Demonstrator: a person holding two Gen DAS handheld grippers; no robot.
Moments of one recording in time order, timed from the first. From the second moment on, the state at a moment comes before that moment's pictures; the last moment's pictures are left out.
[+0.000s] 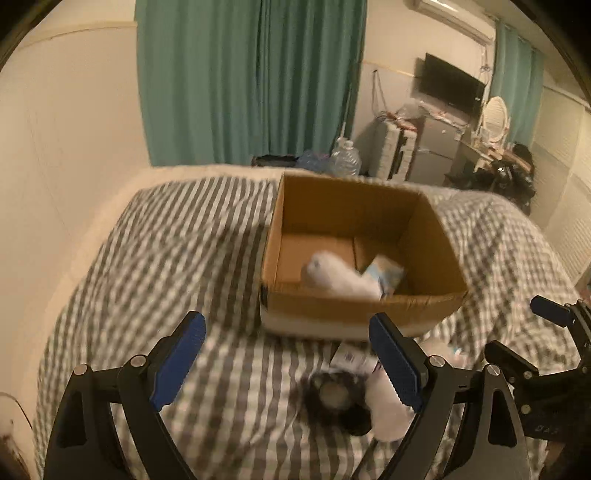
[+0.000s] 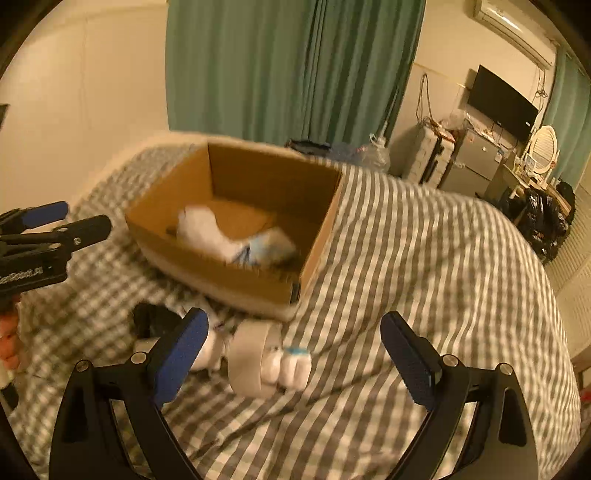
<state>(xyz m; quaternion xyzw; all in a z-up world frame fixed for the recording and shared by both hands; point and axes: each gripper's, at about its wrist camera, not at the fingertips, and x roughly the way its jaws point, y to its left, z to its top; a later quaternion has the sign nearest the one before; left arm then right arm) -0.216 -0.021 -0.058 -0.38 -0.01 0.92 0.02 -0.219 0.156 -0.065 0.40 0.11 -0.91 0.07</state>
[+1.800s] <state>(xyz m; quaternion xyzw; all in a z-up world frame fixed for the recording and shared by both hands) -0.184 -0.015 -0.087 -0.41 -0.01 0.91 0.04 -0.167 0.169 -0.075 0.38 0.07 -0.92 0.08</state>
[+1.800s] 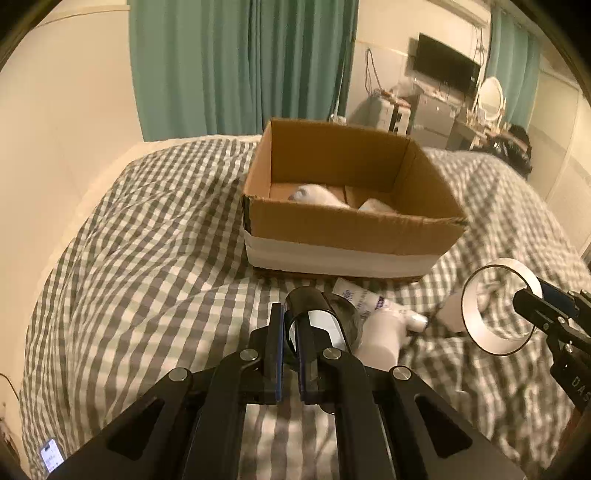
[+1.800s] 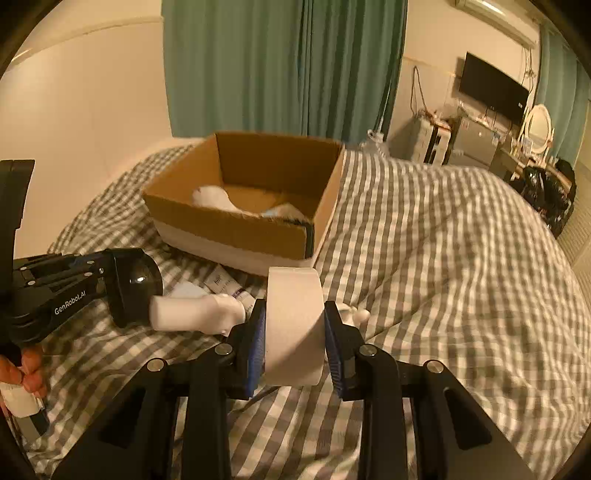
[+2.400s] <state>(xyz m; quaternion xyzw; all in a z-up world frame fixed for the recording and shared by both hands) -0.188 -0.007 0.025 -0.31 0.03 0.95 0.04 -0.164 0.139 0.023 0.29 0.13 -0.94 0.09</state>
